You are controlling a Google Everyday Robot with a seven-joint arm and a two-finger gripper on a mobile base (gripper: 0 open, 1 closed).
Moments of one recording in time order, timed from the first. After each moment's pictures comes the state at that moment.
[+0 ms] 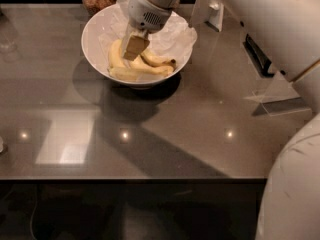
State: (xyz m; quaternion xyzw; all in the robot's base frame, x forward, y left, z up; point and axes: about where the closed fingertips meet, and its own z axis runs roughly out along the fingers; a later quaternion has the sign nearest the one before) arm 0.613 0.075 0.932 -0.73 0.64 0.11 0.23
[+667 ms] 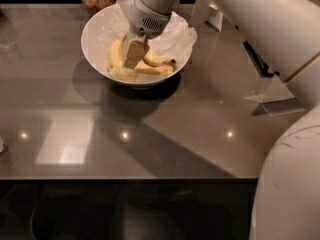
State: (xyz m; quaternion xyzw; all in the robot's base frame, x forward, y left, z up) arm 0.613 0.074 0.915 -0.72 0.66 0.12 0.20
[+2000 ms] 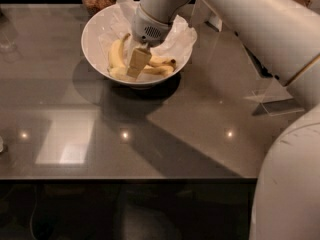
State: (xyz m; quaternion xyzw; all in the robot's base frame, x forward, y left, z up) arm 0.610 0.069 0.895 -0.71 0.67 0.13 0.19
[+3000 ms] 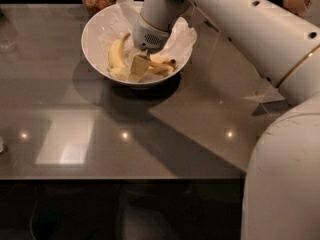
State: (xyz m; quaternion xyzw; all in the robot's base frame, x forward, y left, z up) arm 0.617 0.068 0.870 -0.70 0.68 0.14 0.17
